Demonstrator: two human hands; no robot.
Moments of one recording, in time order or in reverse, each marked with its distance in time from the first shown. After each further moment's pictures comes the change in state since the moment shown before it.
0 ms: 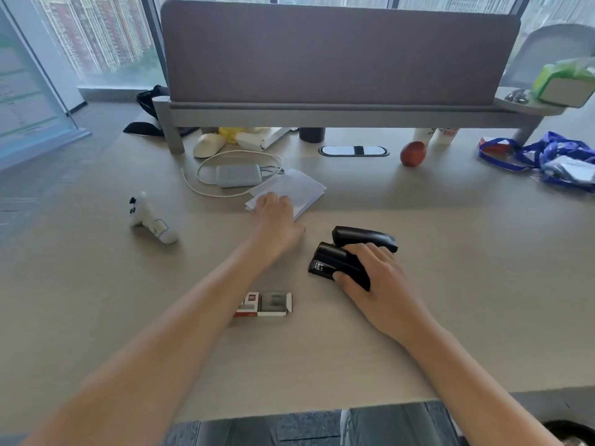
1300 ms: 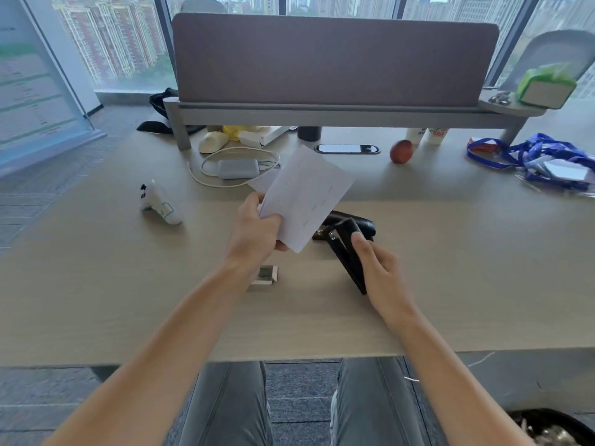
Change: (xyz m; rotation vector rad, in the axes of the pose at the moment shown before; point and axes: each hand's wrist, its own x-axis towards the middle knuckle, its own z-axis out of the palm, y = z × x) left_hand -0.110 0.029 -0.044 -1.123 0.134 -0.230; right_hand -0.038 -0.022 -0.033 0.688 0.101 0.355
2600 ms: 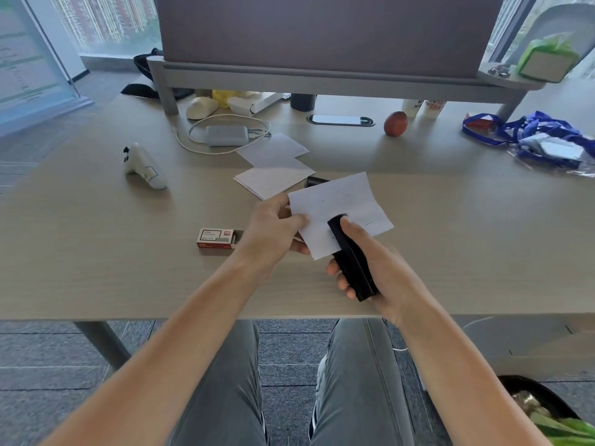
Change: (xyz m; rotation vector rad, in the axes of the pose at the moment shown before) left_hand -0.055 -0.014 0.036 -0.099 -0.233 -0.051; right_hand -0.037 -0.014 -0.028 0.406 -0.291 0.412
